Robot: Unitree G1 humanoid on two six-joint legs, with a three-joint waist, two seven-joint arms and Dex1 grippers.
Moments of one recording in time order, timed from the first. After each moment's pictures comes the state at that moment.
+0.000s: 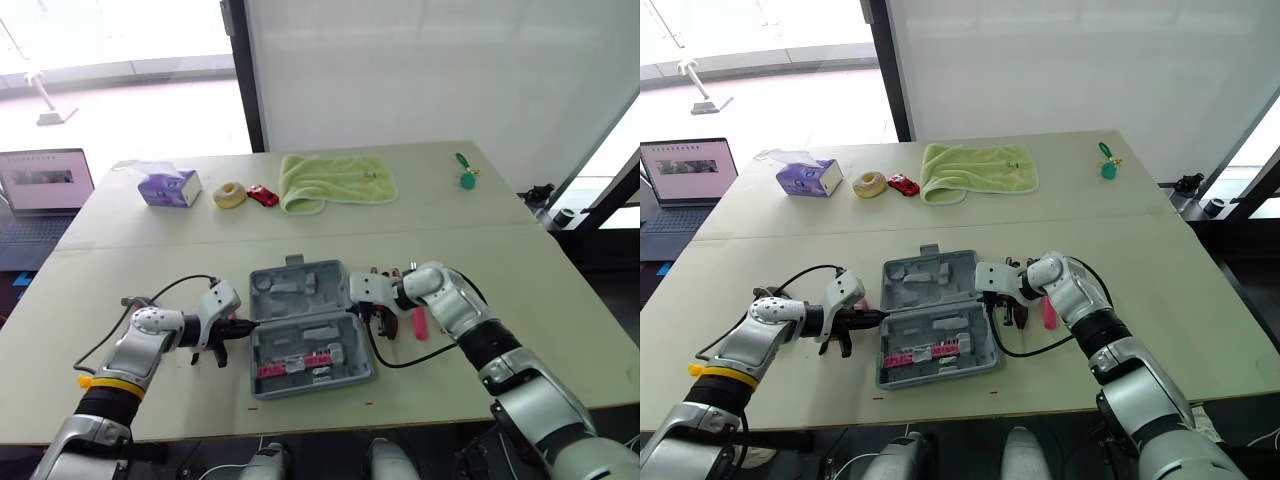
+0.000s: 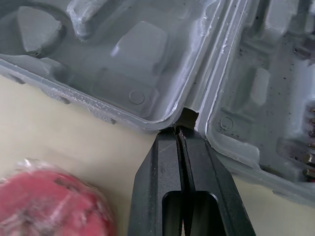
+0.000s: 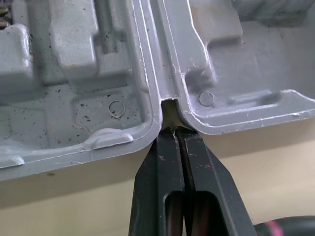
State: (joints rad) left arm -0.32 0.62 -0.12 0.30 -0.12 0.26 -1.12; right arm -0.67 -0.45 0.40 0.42 -0.29 0.16 1.17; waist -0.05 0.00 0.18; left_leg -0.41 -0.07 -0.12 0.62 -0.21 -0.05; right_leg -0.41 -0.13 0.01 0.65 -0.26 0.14
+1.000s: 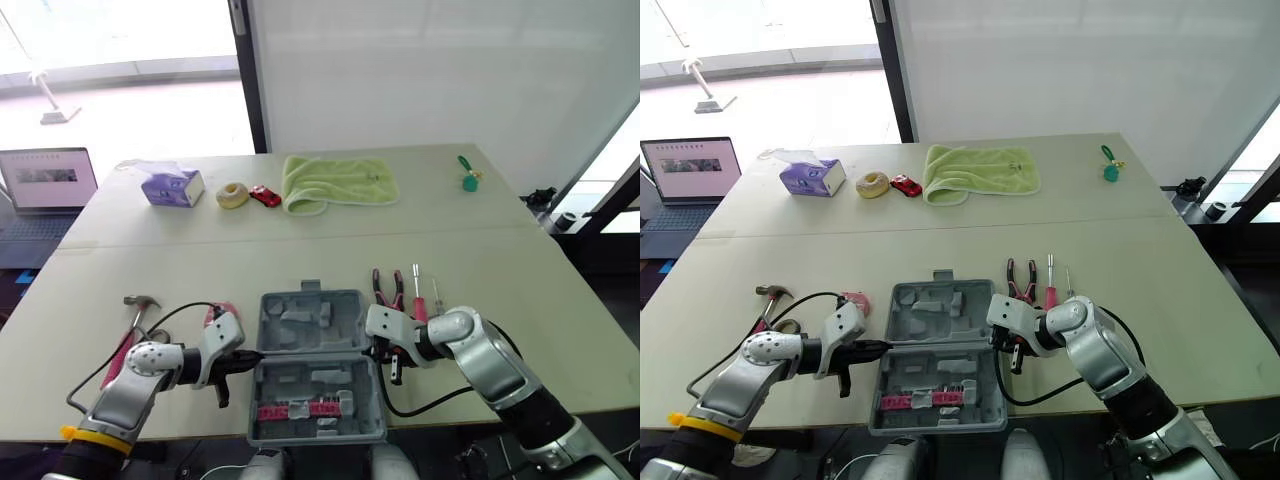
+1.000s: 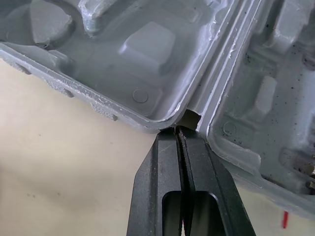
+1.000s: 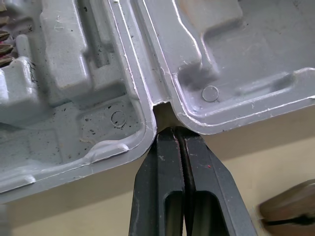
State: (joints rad) left arm -0.07 0.63 -0.10 -0.02 -0.16 0.32 -1.04; right arm -0.34 -0.58 0.39 -0.18 -0.19 0.71 1.14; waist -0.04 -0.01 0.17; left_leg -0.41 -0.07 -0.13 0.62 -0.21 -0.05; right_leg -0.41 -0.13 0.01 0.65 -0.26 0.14
